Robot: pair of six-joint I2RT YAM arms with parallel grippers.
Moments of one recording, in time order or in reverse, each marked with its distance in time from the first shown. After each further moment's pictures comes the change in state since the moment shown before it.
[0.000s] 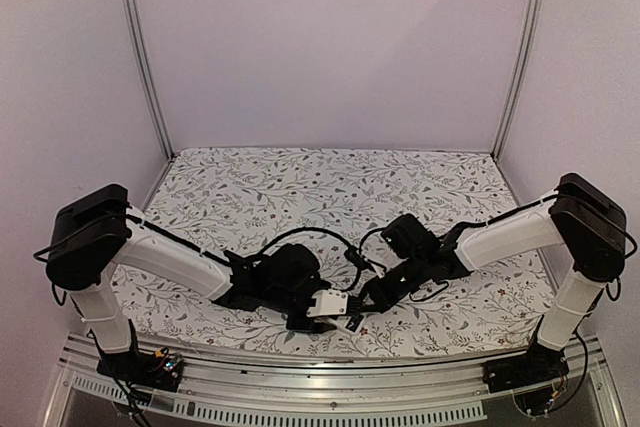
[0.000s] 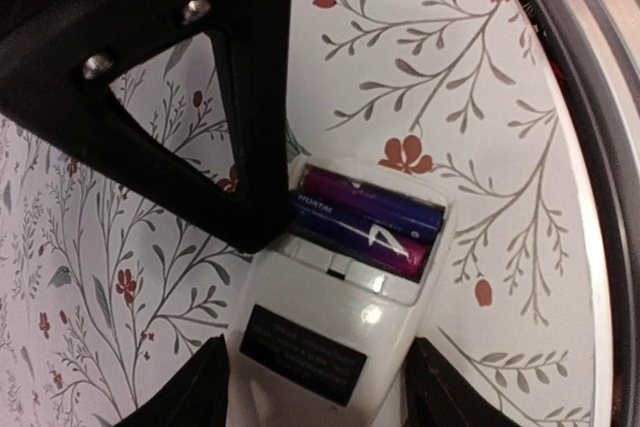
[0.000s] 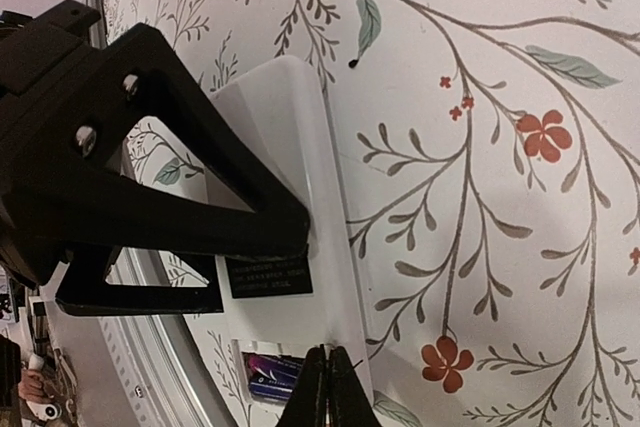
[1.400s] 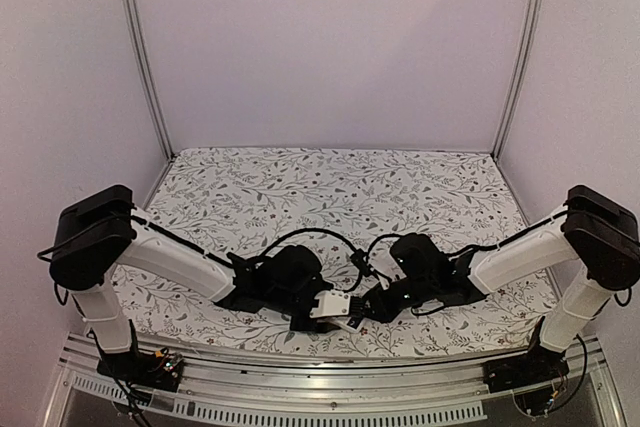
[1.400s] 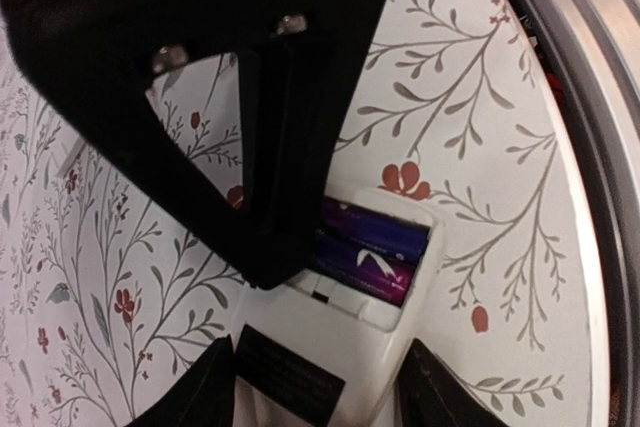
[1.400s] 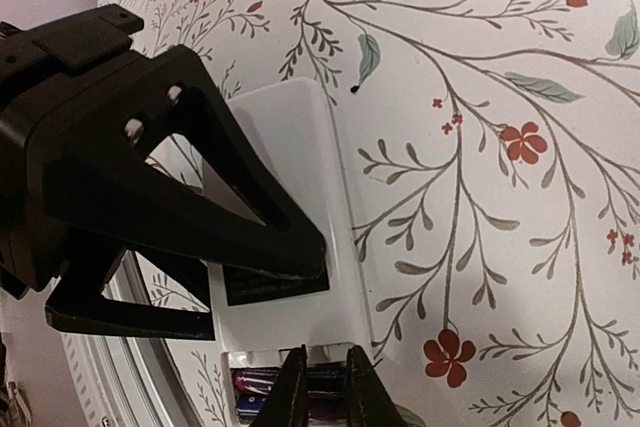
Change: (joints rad) left arm 0.000 0.020 0.004 0.035 0.017 -0.010; right arm 0.089 -0.077 -0.190 0.288 0.201 0.073
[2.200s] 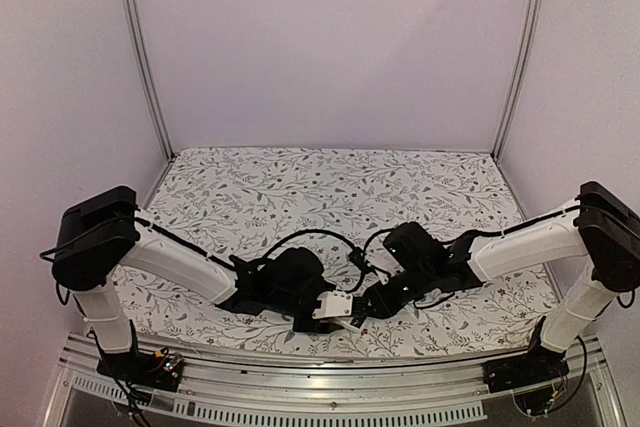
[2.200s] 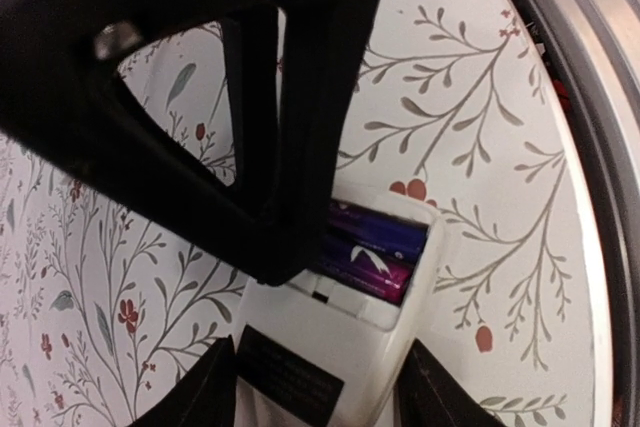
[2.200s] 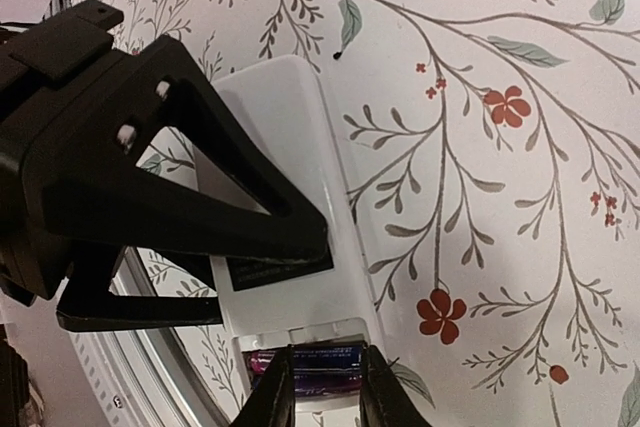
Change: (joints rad) left arm -0.017 0.016 0.001 0.025 -0.020 -0.013; right arm -0.004 -0.037 0.125 -0.289 0.008 -0.018
